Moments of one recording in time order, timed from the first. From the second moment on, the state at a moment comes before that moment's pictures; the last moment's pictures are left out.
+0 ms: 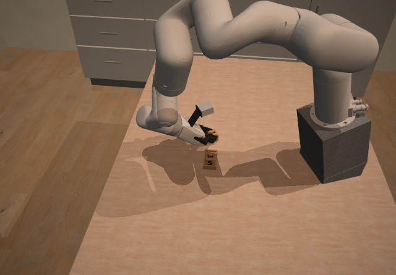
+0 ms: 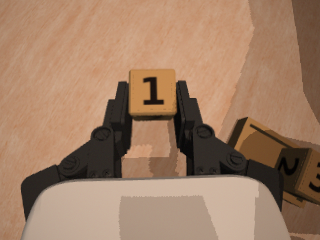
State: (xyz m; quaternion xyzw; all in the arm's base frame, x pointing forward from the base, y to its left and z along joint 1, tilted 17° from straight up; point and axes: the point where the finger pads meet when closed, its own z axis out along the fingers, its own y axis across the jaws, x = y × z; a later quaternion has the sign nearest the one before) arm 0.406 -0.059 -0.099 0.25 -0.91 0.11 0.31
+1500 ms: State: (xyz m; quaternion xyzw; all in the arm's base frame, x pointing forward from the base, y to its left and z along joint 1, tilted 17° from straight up) arm 0.403 -0.060 -0.090 0.25 -0.91 0.11 0.31
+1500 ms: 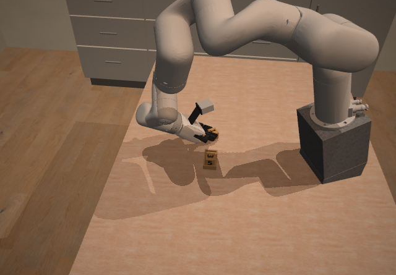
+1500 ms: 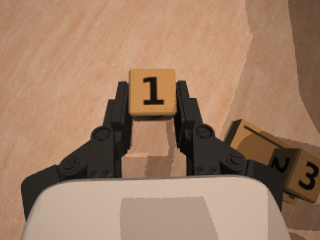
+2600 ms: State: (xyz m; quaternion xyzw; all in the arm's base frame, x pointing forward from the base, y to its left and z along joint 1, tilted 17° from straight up) arm 0.387 -0.067 -0.033 0.25 -0.91 0.10 0.31
